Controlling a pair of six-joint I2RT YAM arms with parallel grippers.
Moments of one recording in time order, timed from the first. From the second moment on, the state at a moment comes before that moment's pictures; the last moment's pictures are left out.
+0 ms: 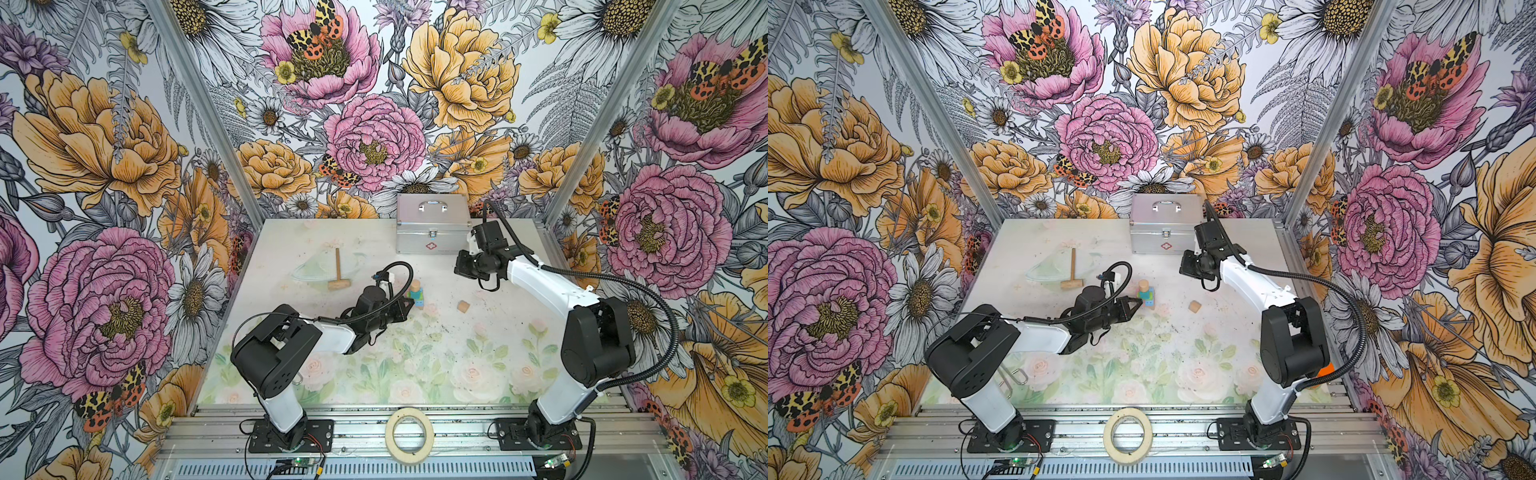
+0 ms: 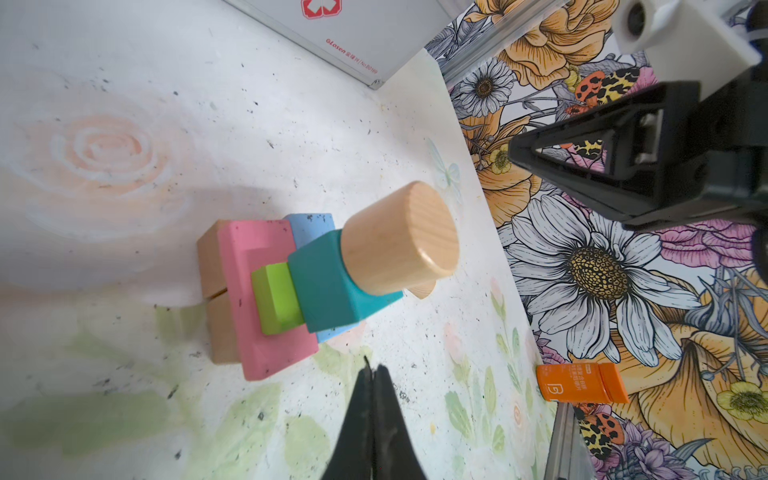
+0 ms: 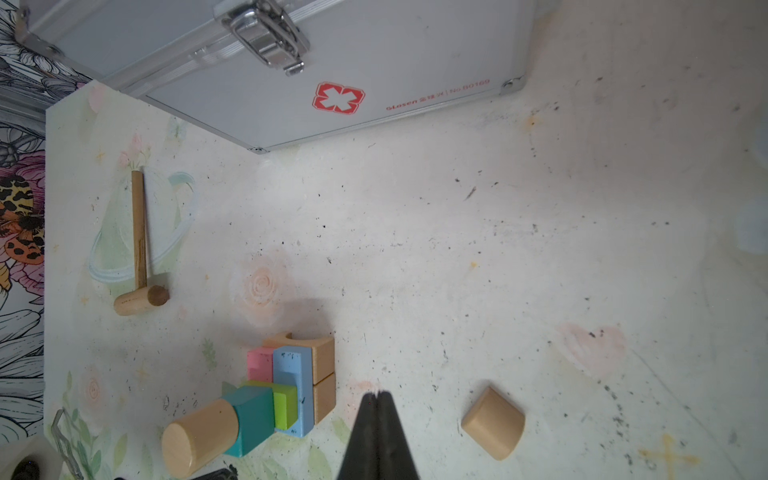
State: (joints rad) left arm -0.68 1.71 0.65 0.66 0.20 -0.82; right arm 0.28 1.70 1.34 -0.60 -0.19 0.49
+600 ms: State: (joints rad) left arm -0.68 1.71 0.67 0.64 0.20 -0.81; right arm 0.27 1.70 1.33 -0.60 -0.19 0.49
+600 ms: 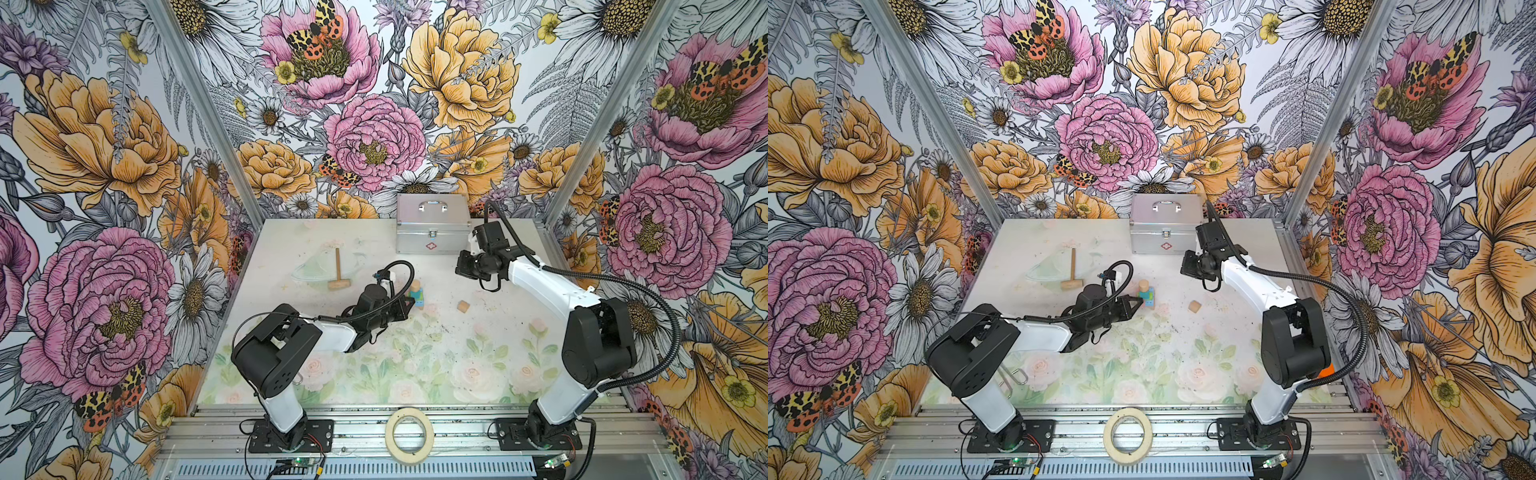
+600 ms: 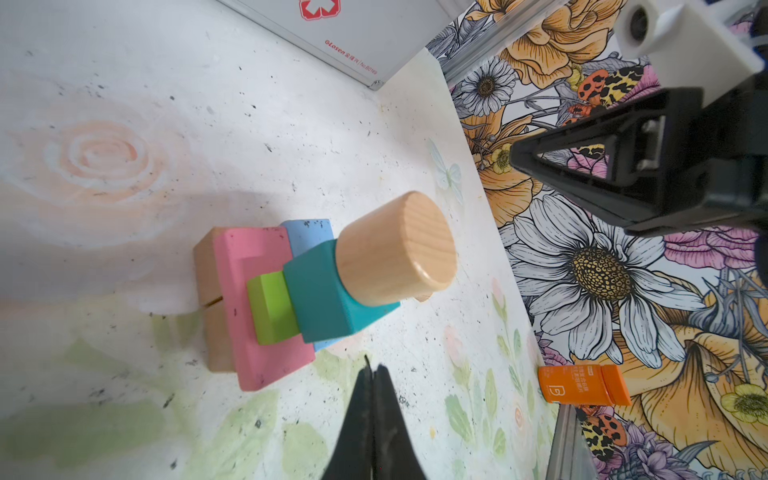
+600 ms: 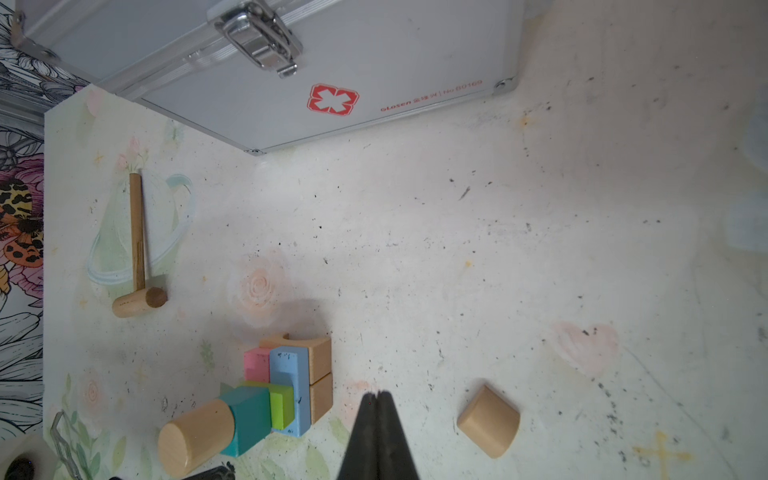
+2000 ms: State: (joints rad) left arm -0.68 1.73 0.69 0.60 0.19 -0.81; right arm 0.27 1.70 1.31 -0.59 -0.19 0.51
